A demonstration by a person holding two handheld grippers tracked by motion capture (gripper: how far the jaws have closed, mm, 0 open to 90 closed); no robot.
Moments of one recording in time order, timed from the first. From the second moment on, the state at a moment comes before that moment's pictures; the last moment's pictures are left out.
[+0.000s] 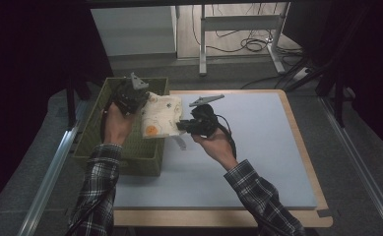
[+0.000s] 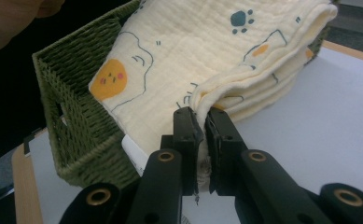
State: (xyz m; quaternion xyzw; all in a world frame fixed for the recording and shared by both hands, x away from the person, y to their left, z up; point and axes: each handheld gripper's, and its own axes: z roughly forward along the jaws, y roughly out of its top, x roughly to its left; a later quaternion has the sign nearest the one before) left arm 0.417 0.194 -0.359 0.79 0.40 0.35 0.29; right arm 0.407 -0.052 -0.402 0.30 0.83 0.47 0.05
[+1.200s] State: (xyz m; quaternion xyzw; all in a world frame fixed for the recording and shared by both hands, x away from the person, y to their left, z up) left arm 0.421 0.293 -0.394 0.77 0.47 0.34 0.26; right arm 0.415 0.075 -0.426 0.26 0.87 0.42 0.04
